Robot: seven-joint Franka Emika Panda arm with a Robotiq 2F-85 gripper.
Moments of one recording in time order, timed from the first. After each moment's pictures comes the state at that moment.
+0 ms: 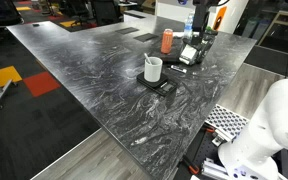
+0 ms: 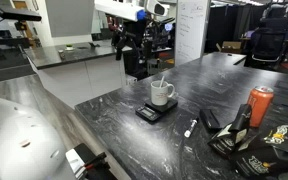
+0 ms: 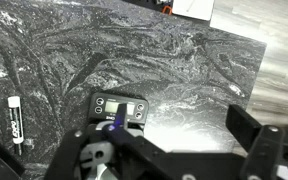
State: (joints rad) arm 0.04 -0.60 -0.18 -2.20 0.09 1.45 -0.25
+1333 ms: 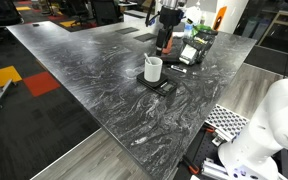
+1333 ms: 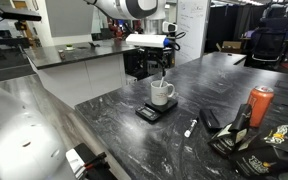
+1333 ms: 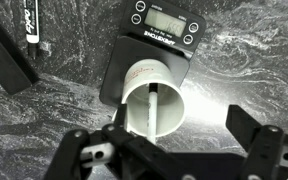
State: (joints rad) arm 0.05 -0.39 -0.12 -2.26 0.01 1.97 -0.35
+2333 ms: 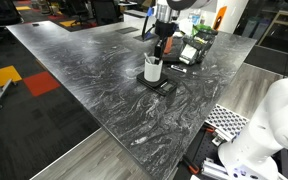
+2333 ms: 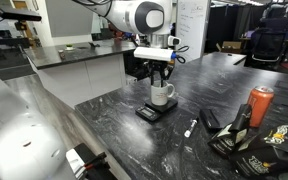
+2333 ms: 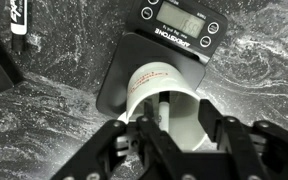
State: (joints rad) arm 0.05 -0.28 -0.14 -2.28 0.03 2.05 -0.44
